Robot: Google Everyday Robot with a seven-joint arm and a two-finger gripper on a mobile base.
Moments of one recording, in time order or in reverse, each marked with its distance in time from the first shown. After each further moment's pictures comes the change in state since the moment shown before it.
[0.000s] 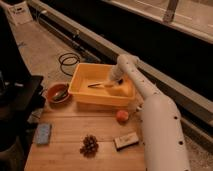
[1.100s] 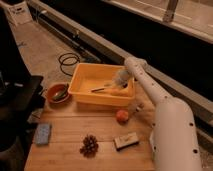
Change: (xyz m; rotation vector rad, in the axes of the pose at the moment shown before) arm 0.040 0.026 -0.027 -0.042 -0.017 -0.003
